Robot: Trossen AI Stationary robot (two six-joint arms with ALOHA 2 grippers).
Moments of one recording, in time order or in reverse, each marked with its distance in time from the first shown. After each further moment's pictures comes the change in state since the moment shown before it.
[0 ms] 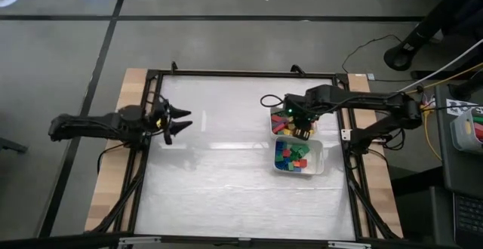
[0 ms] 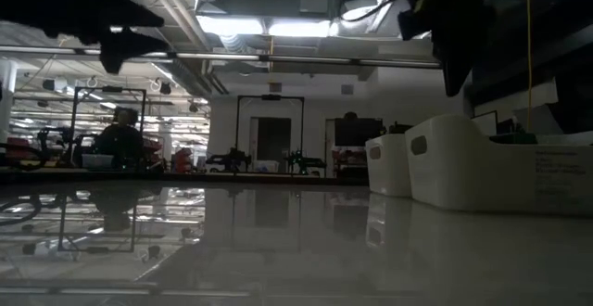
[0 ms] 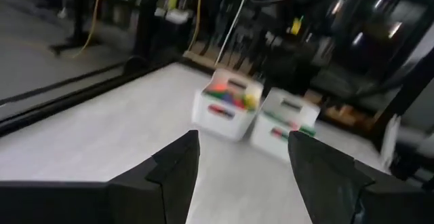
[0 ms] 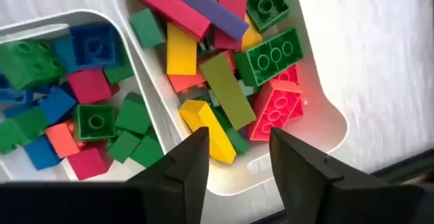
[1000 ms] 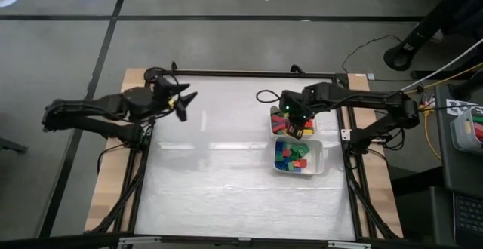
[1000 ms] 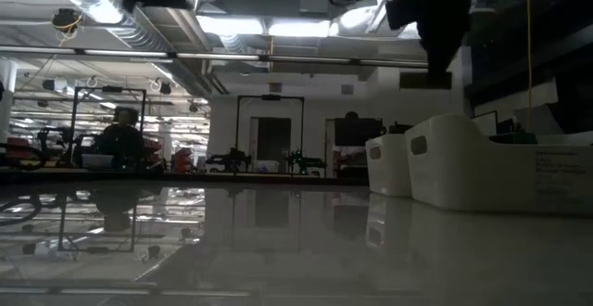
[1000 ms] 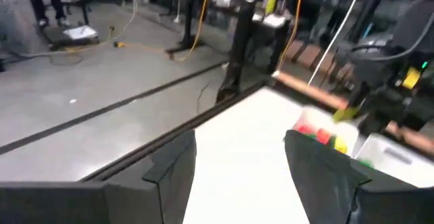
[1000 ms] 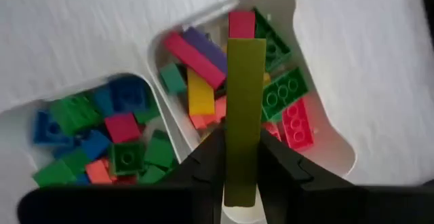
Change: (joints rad) left arm 0.002 0.481 0.539 -0.202 -0.396 -0.007; right arm 0.000 0.023 0.079 0.045 -0.028 0.060
